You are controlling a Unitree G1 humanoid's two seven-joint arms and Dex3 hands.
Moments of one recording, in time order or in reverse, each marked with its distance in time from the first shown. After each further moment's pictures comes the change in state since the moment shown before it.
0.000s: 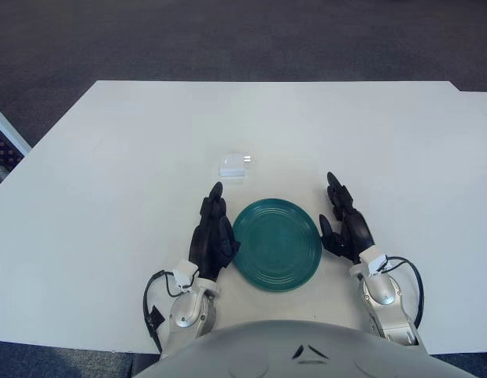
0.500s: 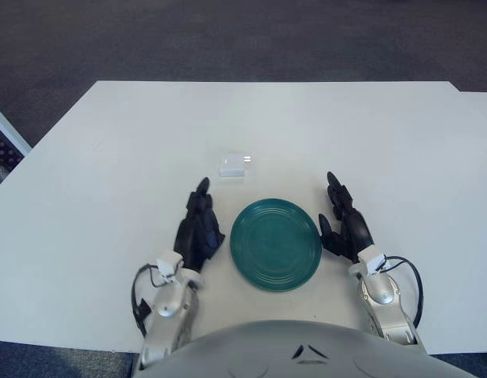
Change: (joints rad) left arm -0.126 0.167 0.160 -0.066 0.178 0.154 0.049; right arm -0.011 0.000 0.003 0.003 -0.035 -0.004 -0.028
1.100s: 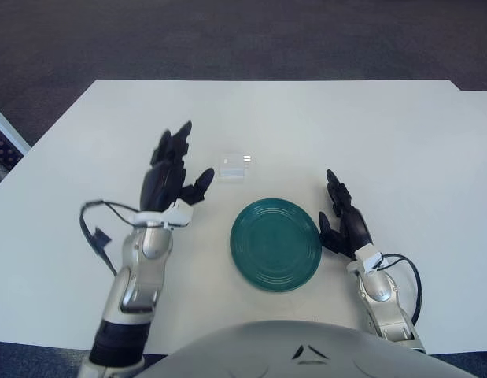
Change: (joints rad) left arm -0.400 0.248 0.016 -0.179 0.758 0.208 -0.015; right arm -0.055 0.002 0.005 0.096 -0.006 -0.056 -0.015
